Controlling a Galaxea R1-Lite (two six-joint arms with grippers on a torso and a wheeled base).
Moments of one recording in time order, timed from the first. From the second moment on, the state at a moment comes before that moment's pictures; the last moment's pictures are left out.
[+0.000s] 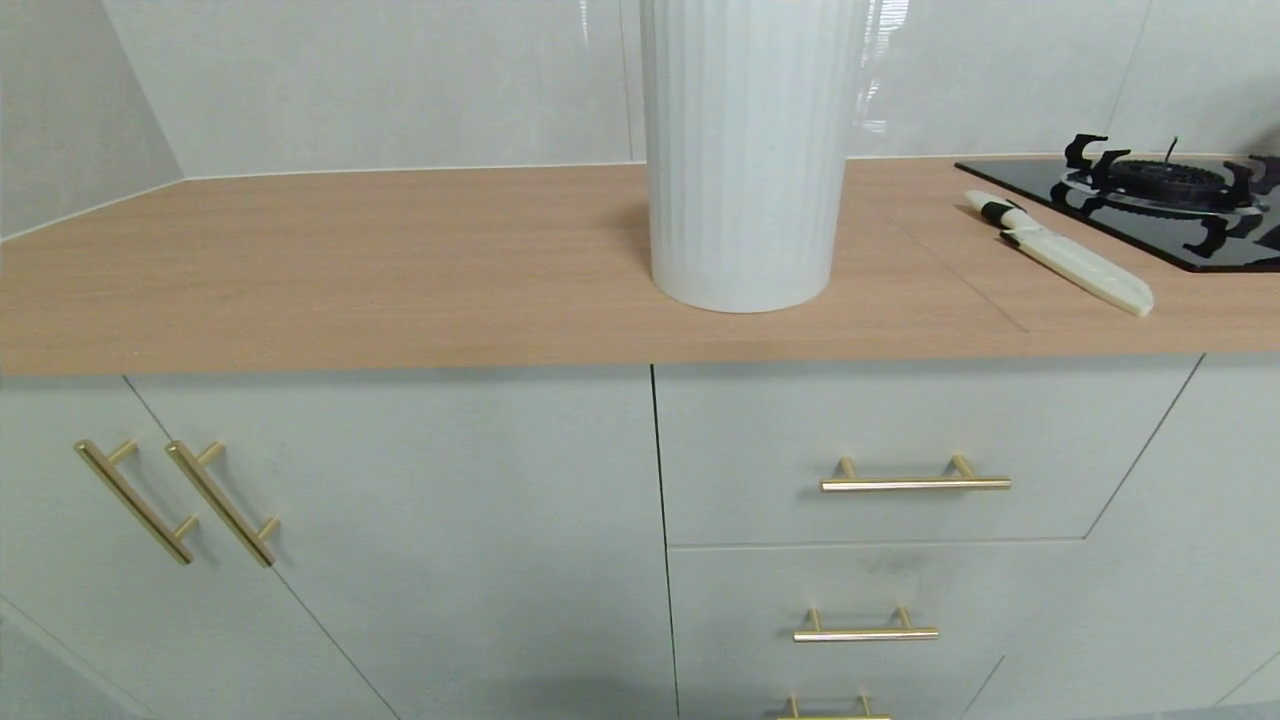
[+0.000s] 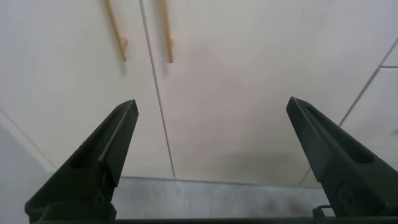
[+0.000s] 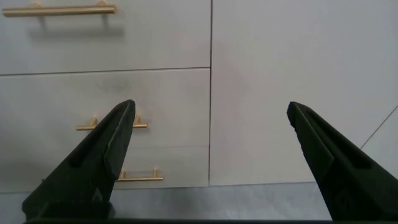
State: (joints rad) left arm 0.00 0.00 0.00 0.00 0.05 -0.01; right arm 0.00 0.00 0.00 0.00 -0.03 0.01
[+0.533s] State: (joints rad) left arm 0.00 0.00 0.00 0.00 0.05 -0.01; right arm 0.00 0.00 0.00 0.00 -0.03 0.01
